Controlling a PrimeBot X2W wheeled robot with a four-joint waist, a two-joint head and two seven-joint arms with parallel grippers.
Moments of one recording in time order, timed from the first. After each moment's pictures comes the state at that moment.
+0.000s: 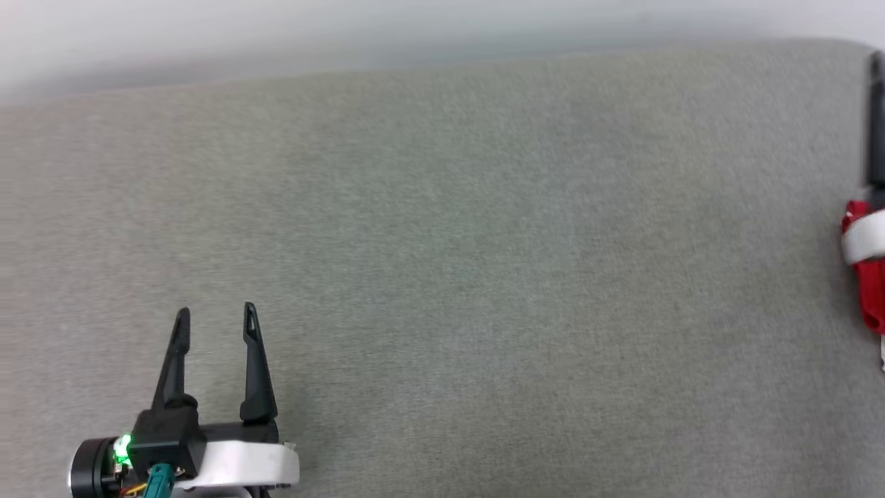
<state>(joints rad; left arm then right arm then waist) 0.04 0.06 0.00 -0.09 -0.05 0.09 -0.26 -0.56 -0.37 -0.07 0.28 -0.06 0.13 -0.25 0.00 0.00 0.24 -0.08</state>
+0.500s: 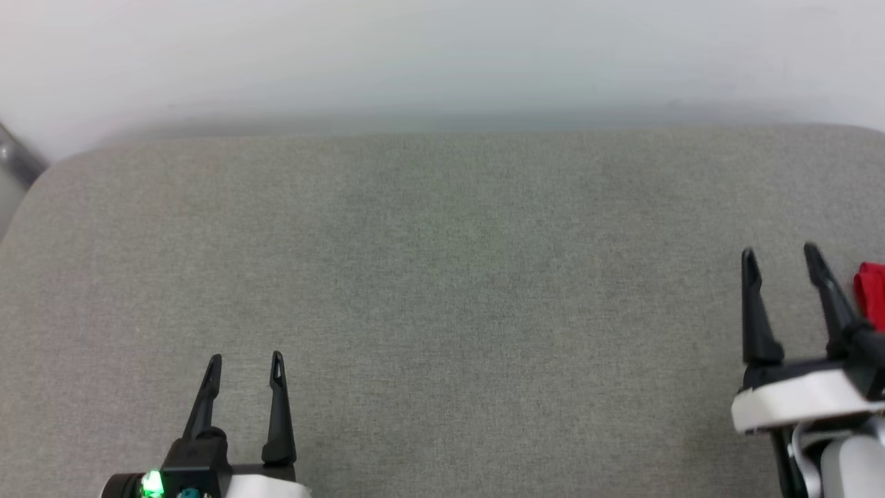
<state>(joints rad) 0.10 0.05 -0.03 -0.01 -0.04 0.06 -0.26 -0.16 -0.10 -0.11 0.12 0.03 0.13 -0.26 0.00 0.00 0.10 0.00</state>
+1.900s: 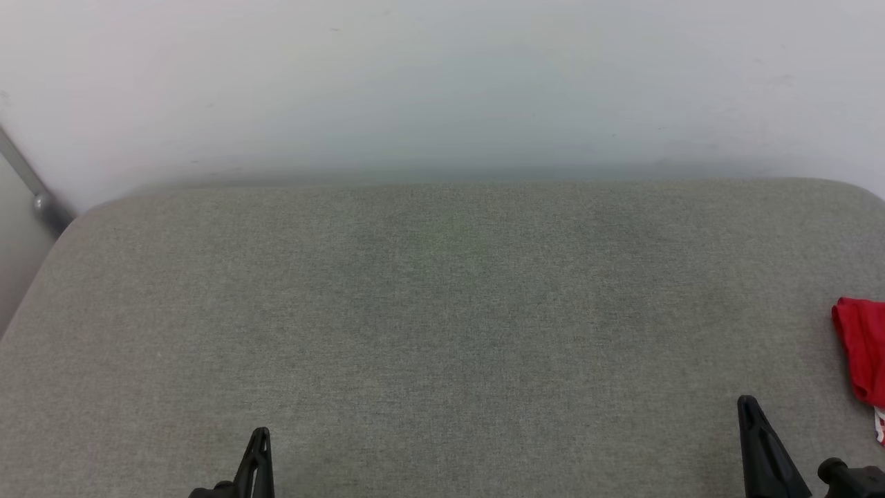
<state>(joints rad) 0.20 0.05 -0.04 0.11 -0.05 0.05 -0.25 0.20 -0.05 -0.07 0.06 0.16 0.13 -0.25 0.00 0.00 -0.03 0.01</state>
